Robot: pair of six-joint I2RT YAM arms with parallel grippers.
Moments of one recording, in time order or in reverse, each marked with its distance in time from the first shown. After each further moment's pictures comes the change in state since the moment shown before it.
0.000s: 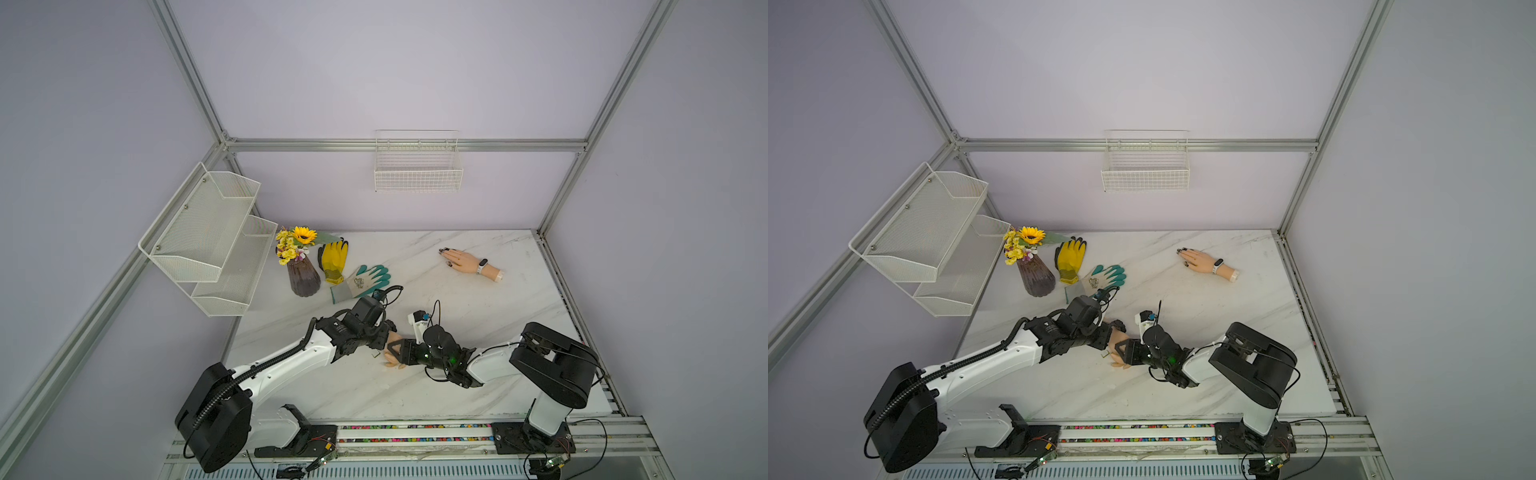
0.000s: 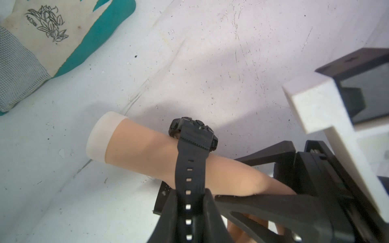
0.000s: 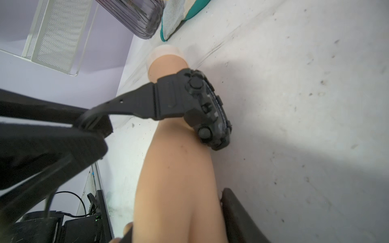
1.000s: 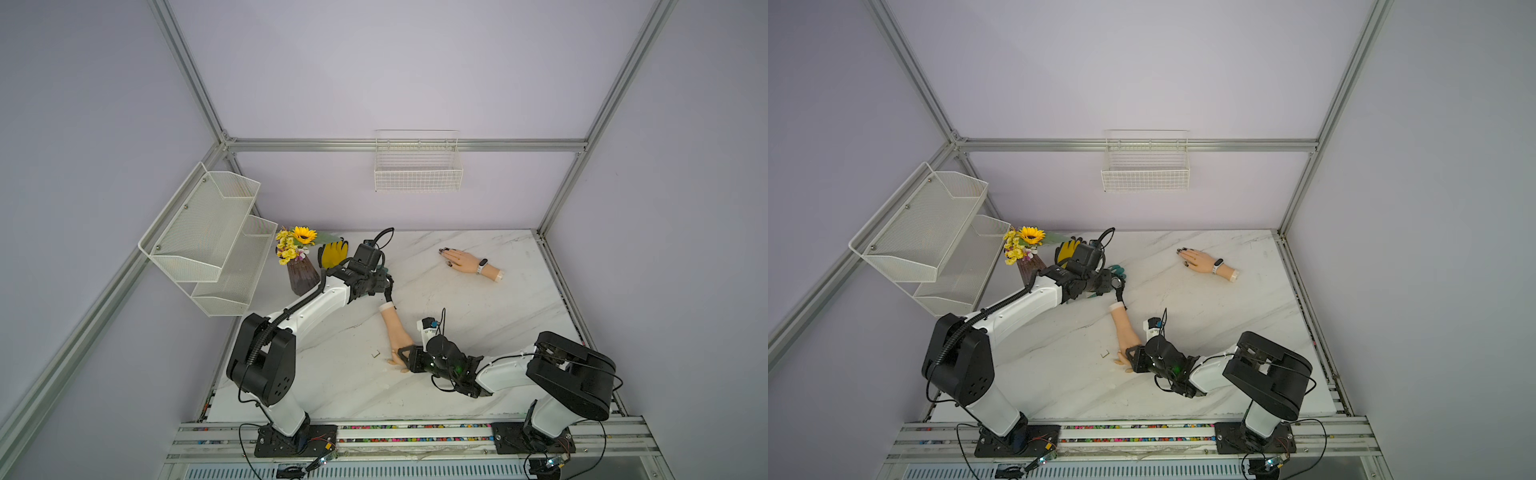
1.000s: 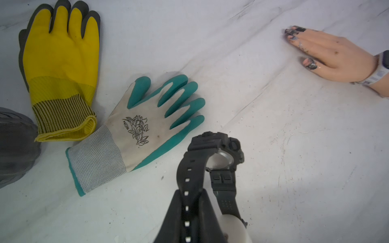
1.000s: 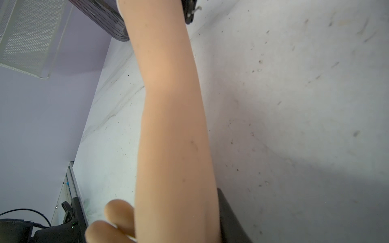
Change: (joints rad) left arm 0.239 0.400 0.502 -0.060 -0.078 -0.007; right arm 0.068 -0.114 -0.092 -0.089 0.153 0.040
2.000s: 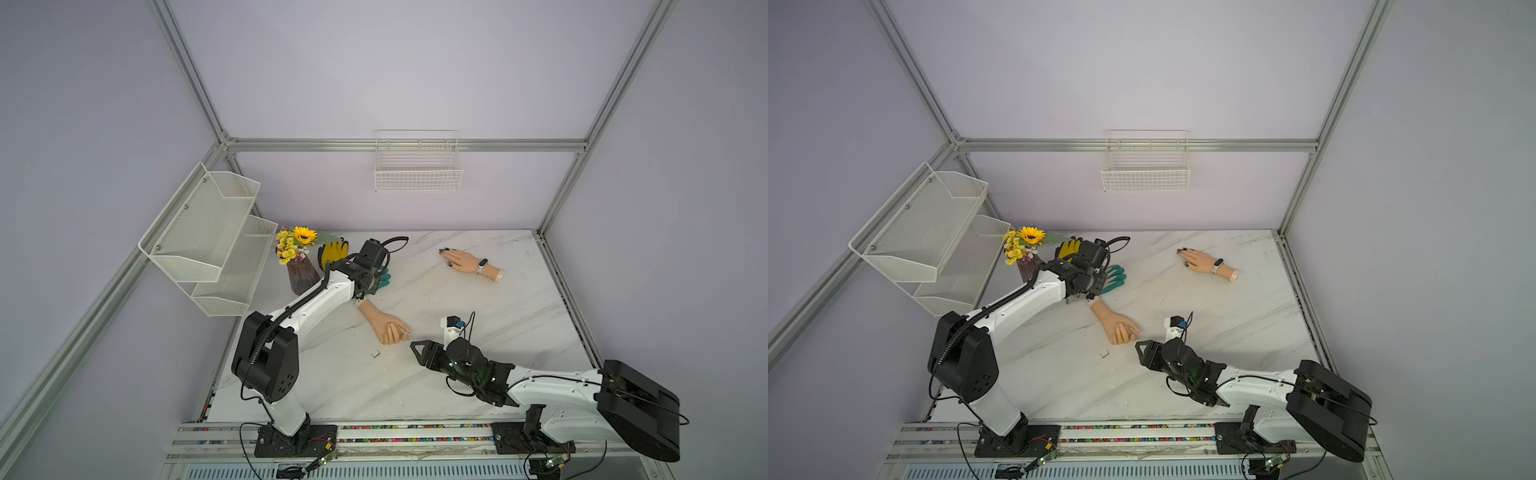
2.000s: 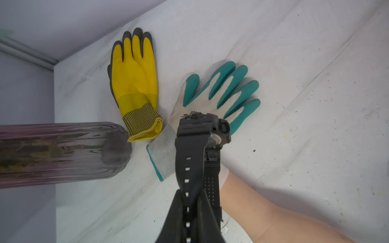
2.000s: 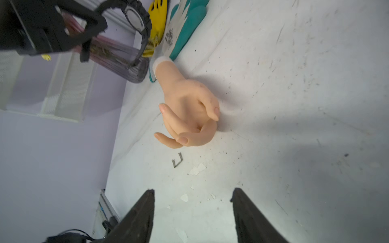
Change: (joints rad) left arm -0.083 0.019 0.085 -0.177 -0.336 0.294; right arm 0.008 -0.431 -0.086 -0.253 0.172 0.183
